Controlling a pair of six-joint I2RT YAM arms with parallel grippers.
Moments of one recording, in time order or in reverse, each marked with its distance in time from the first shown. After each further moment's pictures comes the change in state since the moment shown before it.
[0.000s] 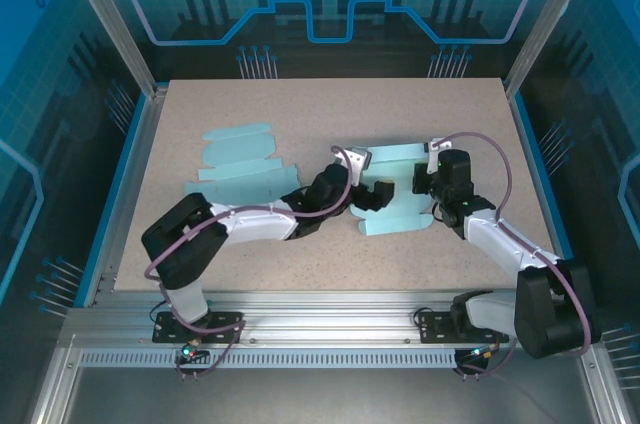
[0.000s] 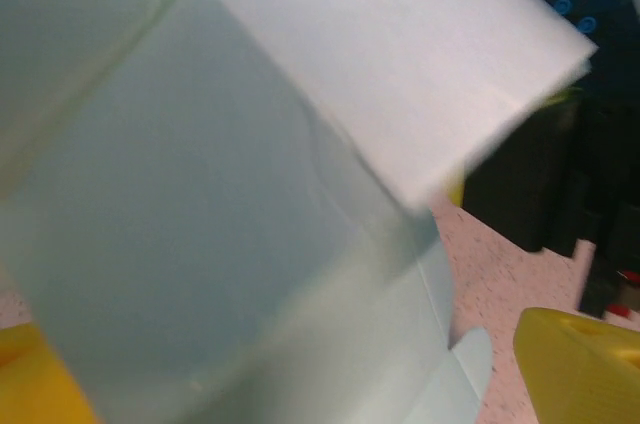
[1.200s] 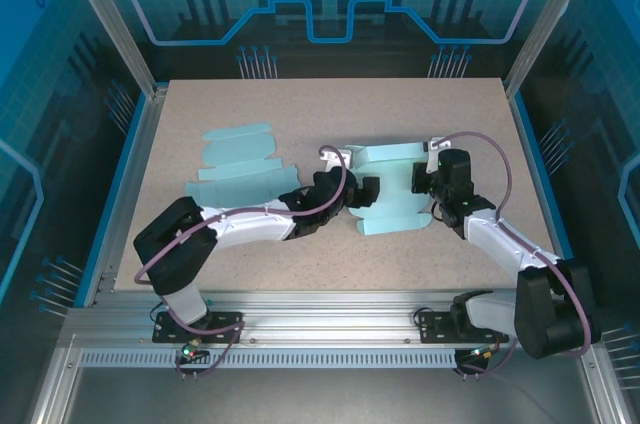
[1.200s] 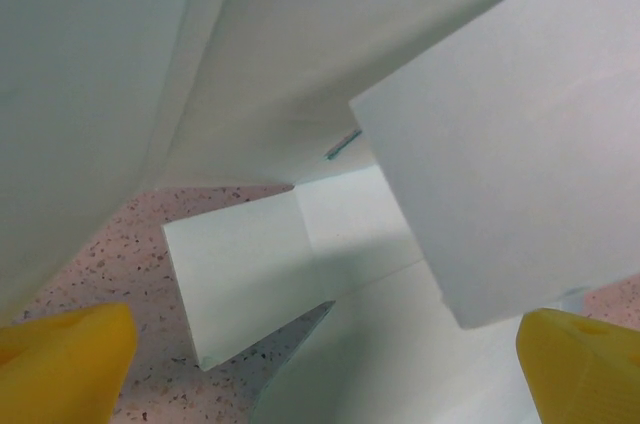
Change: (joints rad) left arm -0.020 -0.015 0.046 -0.265 -0.276 -0.184; right arm 0.000 0.000 0.001 0.010 -0.024 0.004
